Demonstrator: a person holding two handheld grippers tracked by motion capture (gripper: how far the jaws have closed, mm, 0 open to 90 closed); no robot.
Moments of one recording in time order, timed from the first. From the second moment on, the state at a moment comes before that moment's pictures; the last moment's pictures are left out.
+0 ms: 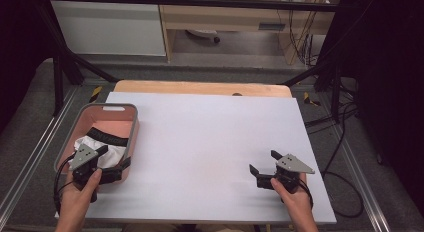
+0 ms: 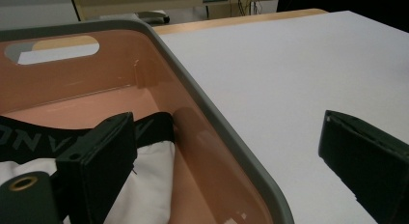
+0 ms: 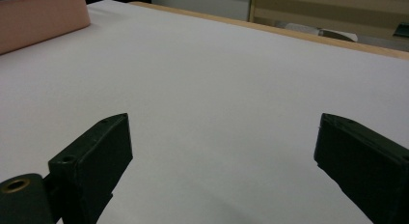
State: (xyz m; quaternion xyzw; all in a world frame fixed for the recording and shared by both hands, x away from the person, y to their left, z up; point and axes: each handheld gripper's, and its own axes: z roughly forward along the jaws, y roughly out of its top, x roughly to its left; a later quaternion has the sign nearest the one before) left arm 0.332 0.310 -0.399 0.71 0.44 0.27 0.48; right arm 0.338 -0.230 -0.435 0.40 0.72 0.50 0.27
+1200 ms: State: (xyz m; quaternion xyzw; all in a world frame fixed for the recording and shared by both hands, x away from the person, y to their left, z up) left arm 0.335 0.316 -0.369 0.72 0.44 0.26 0.47; right arm 0.338 -0.229 -0.434 0.40 0.73 0.49 0.27
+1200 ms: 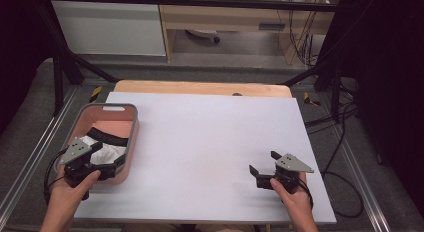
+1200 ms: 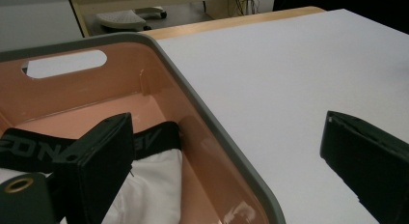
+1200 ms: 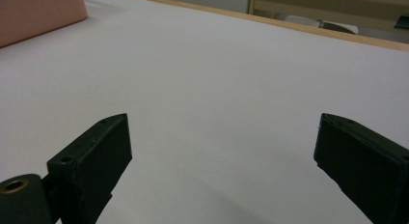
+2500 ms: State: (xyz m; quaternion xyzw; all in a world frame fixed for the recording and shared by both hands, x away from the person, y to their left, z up) left arm 0.386 0.349 -0.340 0.78 0.49 0.25 0.31; right arm 0.340 -0.224 -0.439 0.40 0.74 0.48 0.26
